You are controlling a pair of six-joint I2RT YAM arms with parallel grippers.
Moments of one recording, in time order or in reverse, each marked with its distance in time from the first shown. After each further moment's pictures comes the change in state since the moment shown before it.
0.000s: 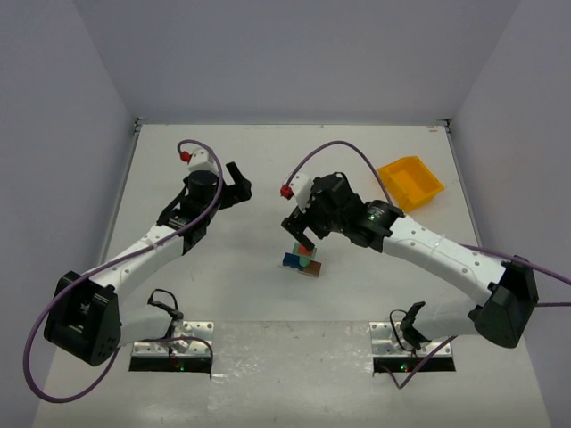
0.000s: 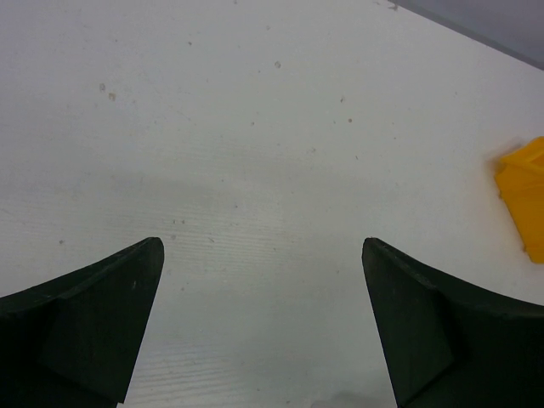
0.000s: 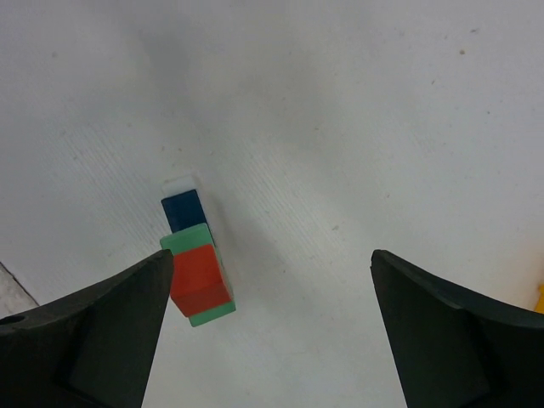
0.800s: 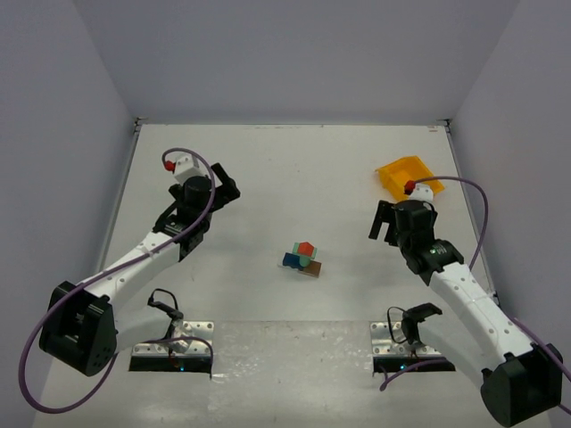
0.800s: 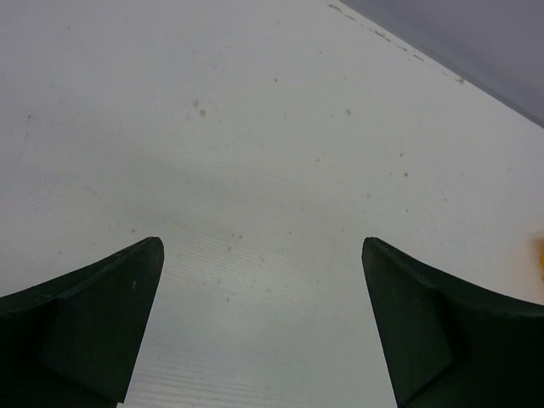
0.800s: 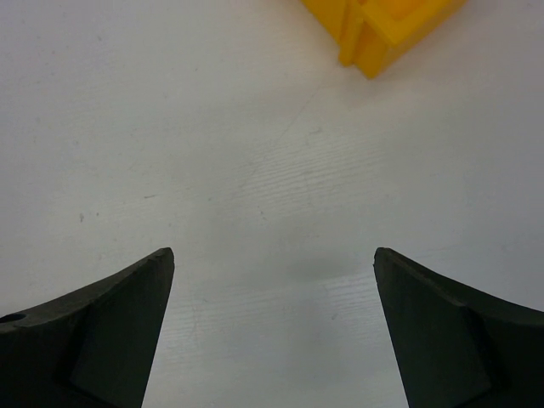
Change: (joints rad) left arm 0.000 -0.062 -0.047 -0.022 -0.221 -0.077; right arm -0.539 -0.471 -0.526 0.084 0.297 0.575
